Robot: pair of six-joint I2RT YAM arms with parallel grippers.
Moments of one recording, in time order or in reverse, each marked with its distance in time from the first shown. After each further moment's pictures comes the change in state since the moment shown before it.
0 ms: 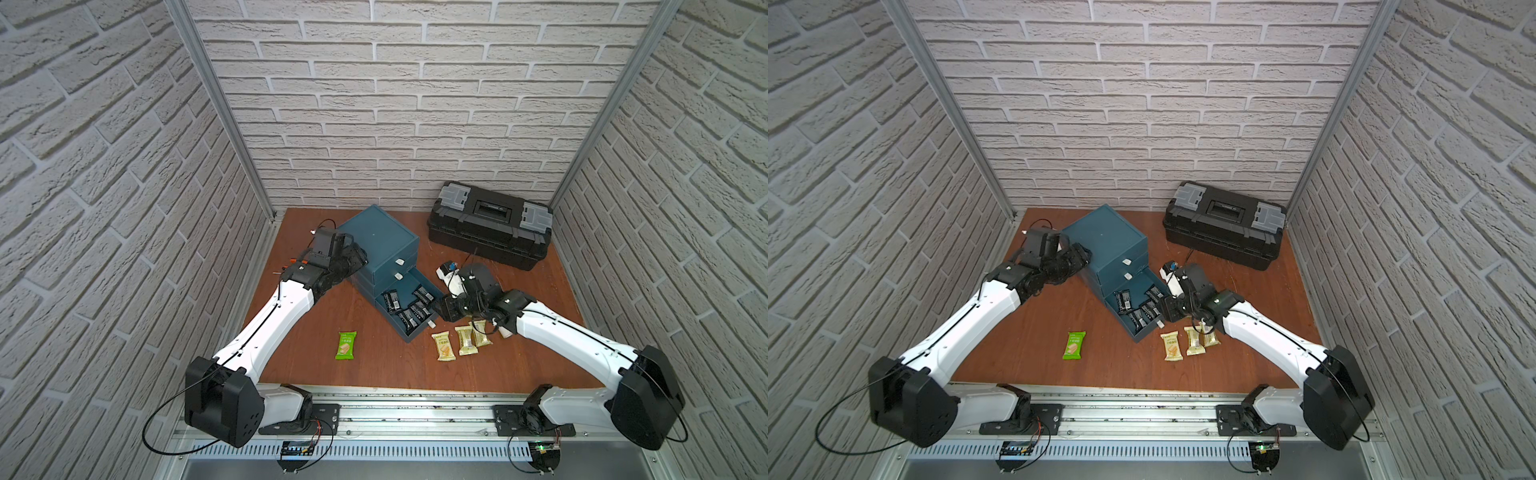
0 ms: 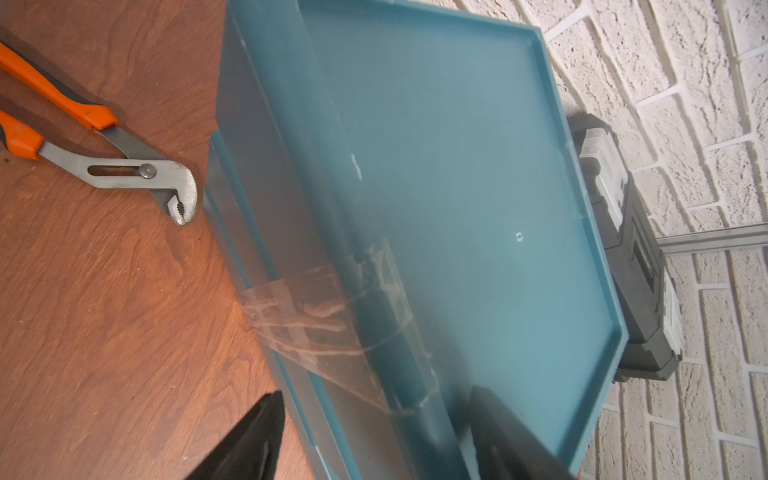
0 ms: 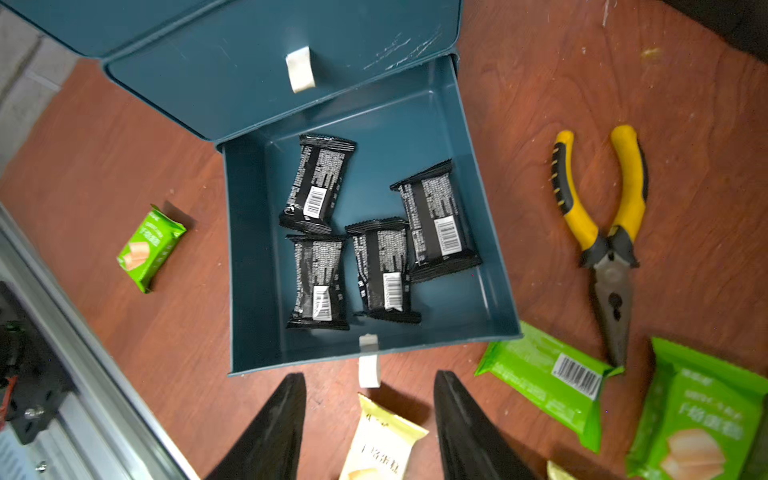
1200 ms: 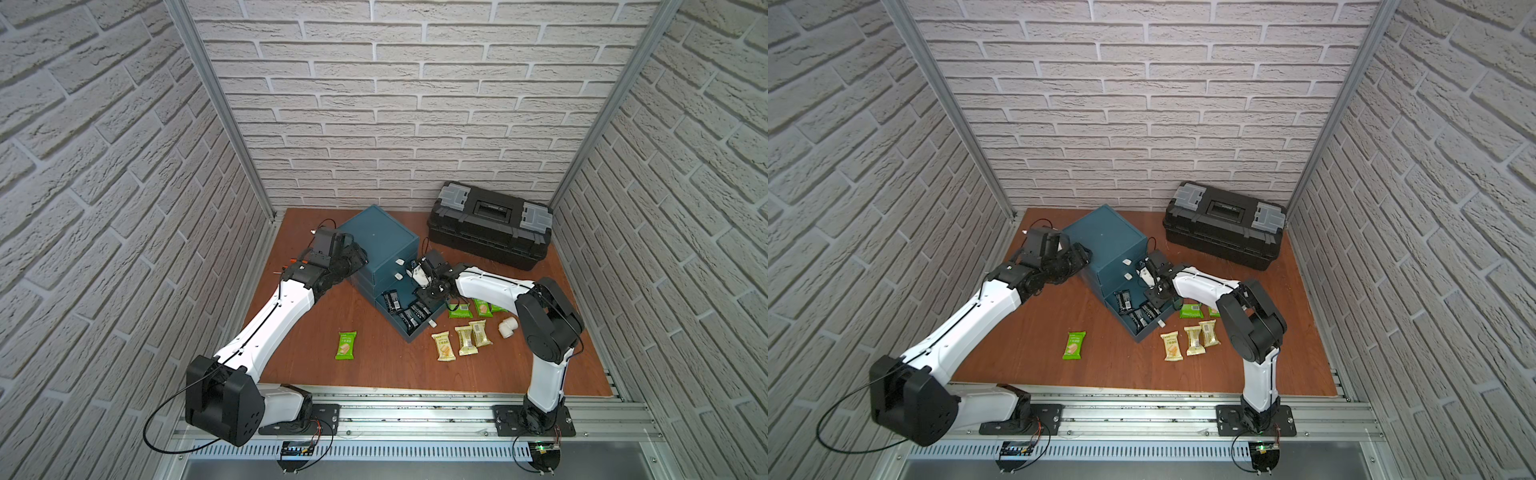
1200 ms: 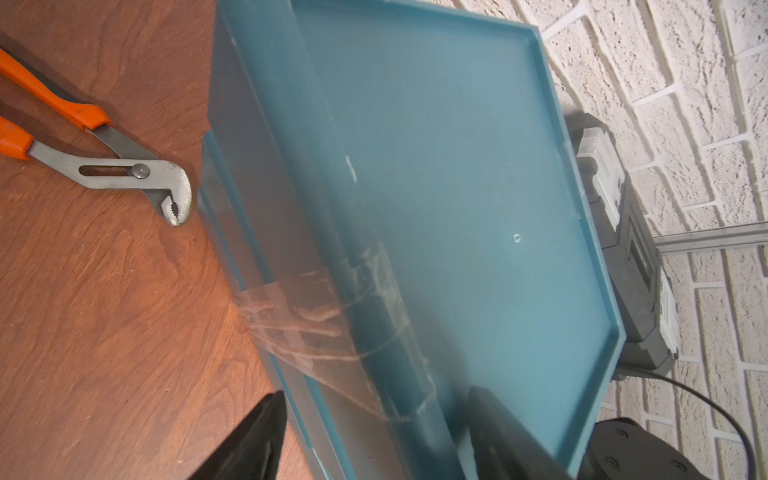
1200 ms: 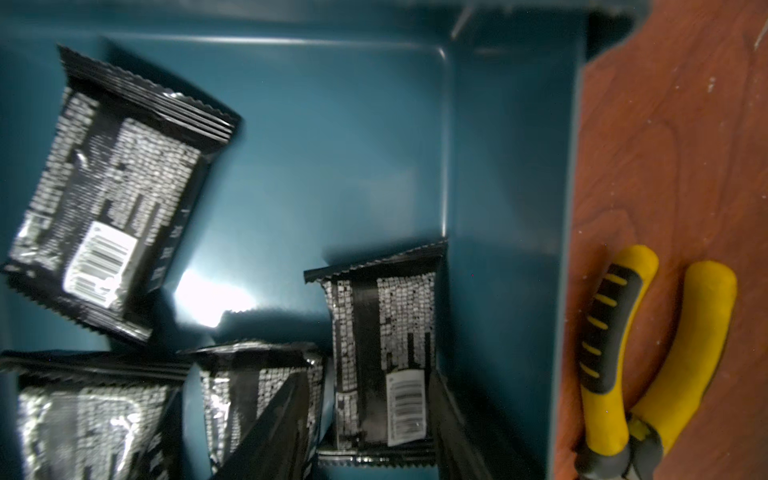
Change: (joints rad) left arm 0.002 0.008 0.000 0.008 0.008 0.000; right arm -0.010 0.544 0.321 -0.030 0.158 -0.257
